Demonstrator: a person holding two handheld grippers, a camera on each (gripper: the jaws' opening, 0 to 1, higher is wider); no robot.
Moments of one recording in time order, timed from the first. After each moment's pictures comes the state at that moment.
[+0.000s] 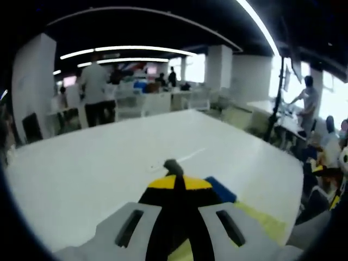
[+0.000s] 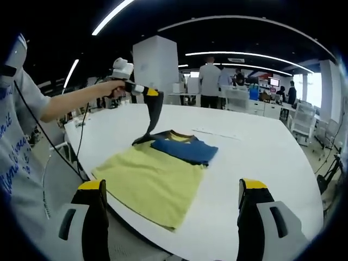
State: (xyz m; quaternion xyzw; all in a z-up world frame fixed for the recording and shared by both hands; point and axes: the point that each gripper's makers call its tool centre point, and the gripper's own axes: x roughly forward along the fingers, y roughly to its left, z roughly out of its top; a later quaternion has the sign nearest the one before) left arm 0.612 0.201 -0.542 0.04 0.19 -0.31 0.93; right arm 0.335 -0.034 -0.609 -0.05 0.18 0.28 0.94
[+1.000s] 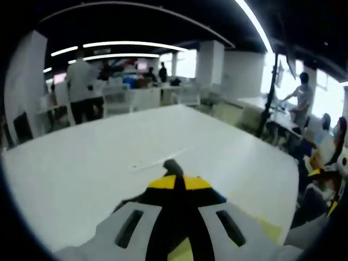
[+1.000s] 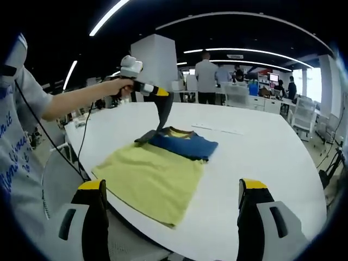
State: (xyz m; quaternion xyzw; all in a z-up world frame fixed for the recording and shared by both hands) left arm 0.616 0.148 -0.565 0.04 0.20 -0.34 0.92; right arm 0.335 -0.040 -0.620 -0.03 0.20 0.28 0.94
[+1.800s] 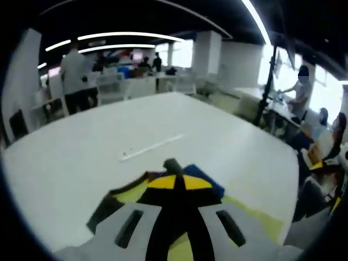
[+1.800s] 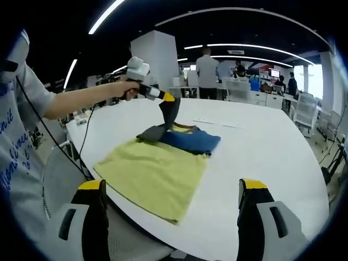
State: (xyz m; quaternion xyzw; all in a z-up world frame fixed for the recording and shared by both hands) left arm 0.613 0.130 -0.608 0.05 0.24 -0.36 0.90; right arm 0.332 -0.036 -0.630 -0.03 0.21 0.29 0.93
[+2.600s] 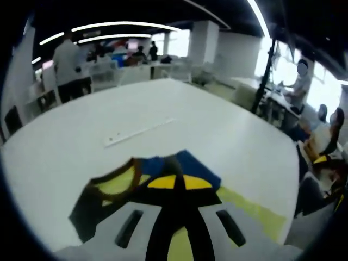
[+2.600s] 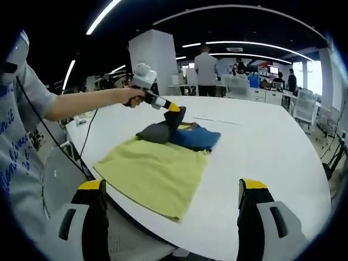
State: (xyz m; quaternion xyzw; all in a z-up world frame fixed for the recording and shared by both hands) left arm 0.607 0.104 -0.656 0.06 0.28 -0.37 0.88; right arm 0.330 -0.035 -0.640 -0.02 0.22 0.29 0.93
